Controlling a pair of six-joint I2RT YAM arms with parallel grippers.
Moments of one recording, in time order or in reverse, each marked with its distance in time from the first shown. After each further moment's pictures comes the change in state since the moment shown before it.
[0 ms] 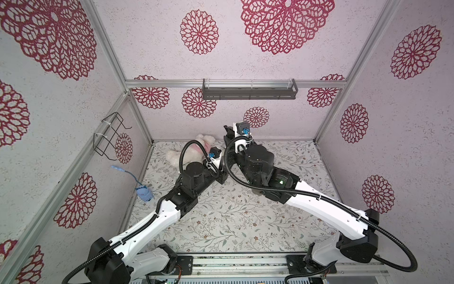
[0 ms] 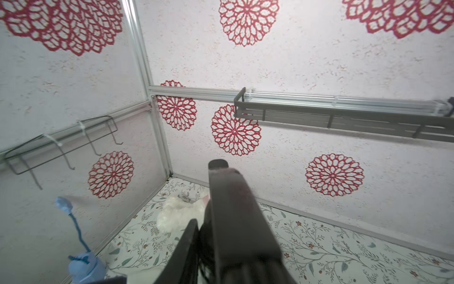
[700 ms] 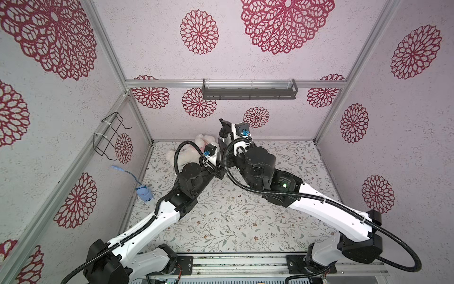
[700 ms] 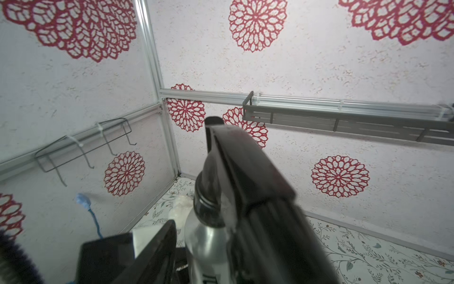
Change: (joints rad) left arm -0.006 -0.024 -0.003 0.112 -0.092 0.007; right arm 0.045 -0.069 0.025 -0.088 -0.087 0.013
